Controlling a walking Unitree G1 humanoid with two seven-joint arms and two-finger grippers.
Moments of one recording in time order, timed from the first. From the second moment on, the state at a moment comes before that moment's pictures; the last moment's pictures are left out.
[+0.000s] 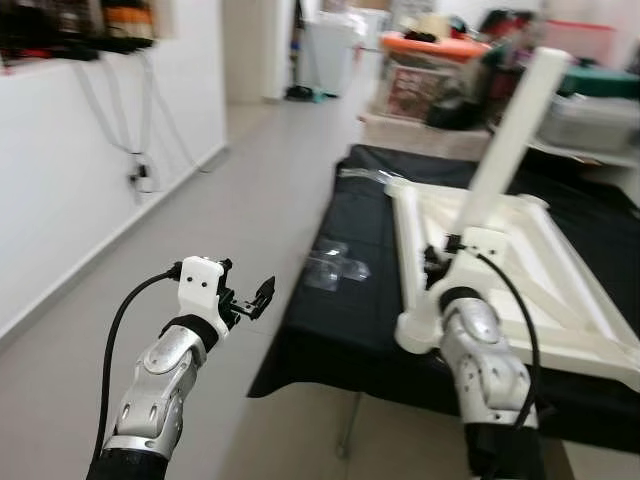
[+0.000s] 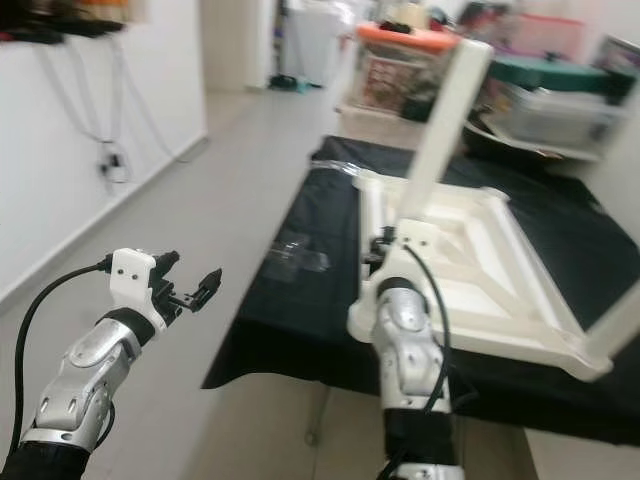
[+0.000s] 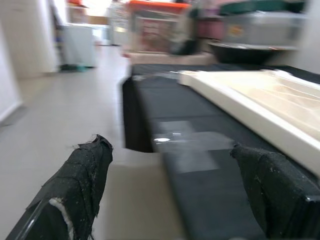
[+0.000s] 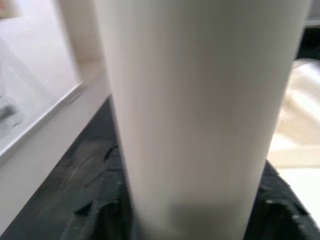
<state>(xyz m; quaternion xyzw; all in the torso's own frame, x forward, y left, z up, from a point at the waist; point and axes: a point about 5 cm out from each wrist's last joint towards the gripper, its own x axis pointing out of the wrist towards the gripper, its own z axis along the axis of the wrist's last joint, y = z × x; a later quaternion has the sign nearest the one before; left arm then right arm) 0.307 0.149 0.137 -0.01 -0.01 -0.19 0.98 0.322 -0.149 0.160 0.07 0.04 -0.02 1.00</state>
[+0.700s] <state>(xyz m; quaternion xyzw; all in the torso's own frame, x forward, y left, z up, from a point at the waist) 0.305 0.147 0.138 -0.01 -0.01 -0.19 0.98 0.361 -0.139 0.158 0.03 0.06 0.20 0.98</state>
